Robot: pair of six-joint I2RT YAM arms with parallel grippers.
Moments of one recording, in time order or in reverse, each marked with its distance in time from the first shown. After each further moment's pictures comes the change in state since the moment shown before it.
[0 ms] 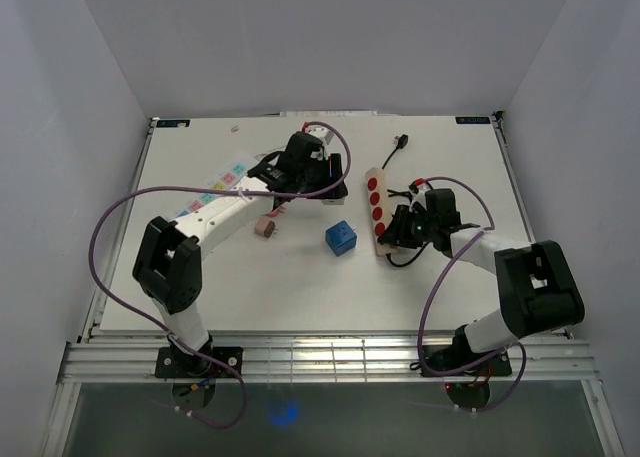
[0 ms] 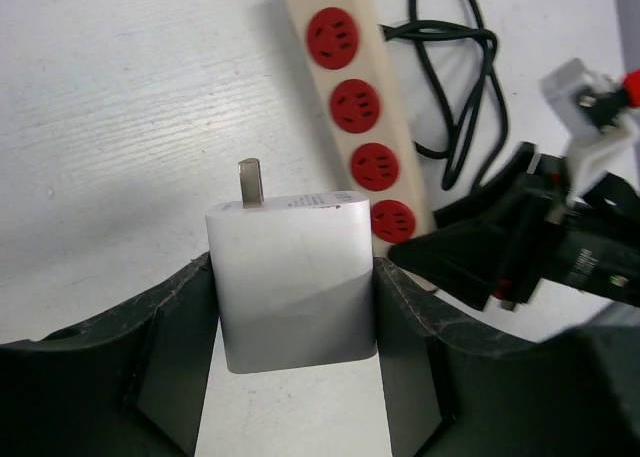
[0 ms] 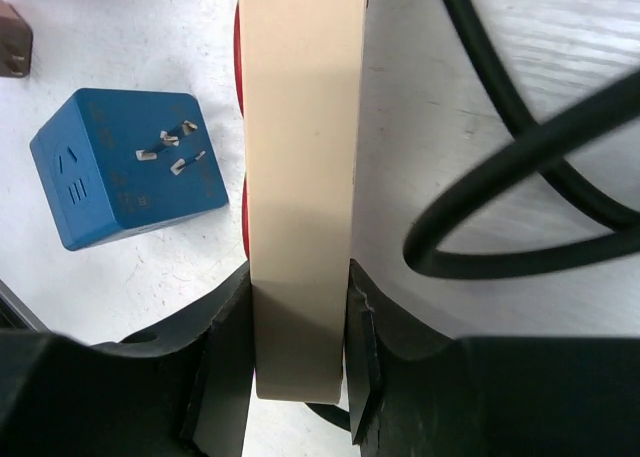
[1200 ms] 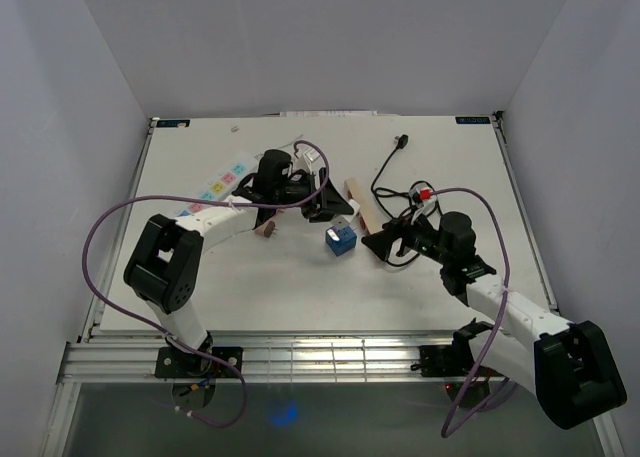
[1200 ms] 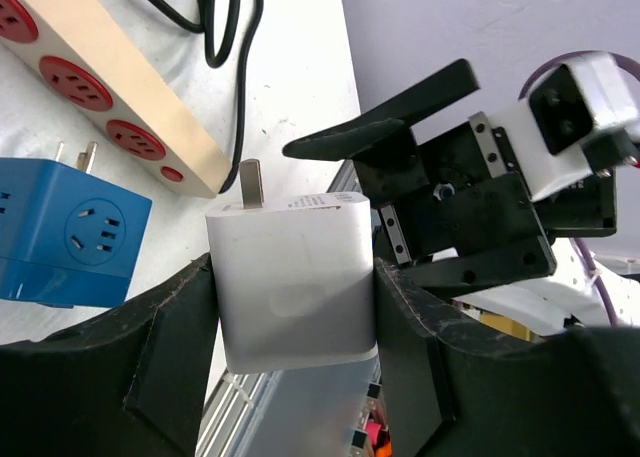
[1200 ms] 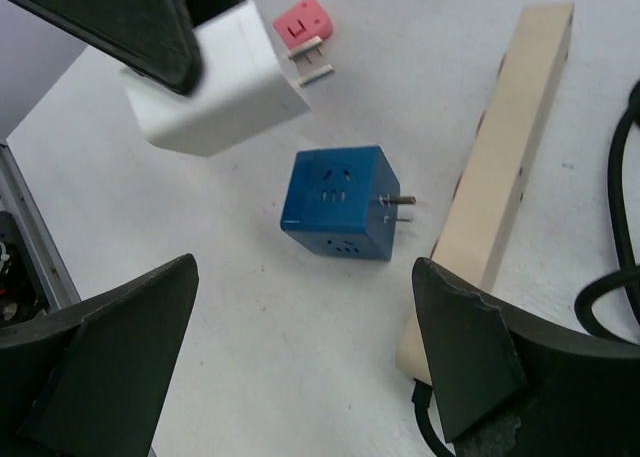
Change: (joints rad) left arm 0.148 -0.053 -0.362 0.532 0.764 -0.394; right arm 0.132 -0.445 -0.250 0.343 -0.054 -0.097
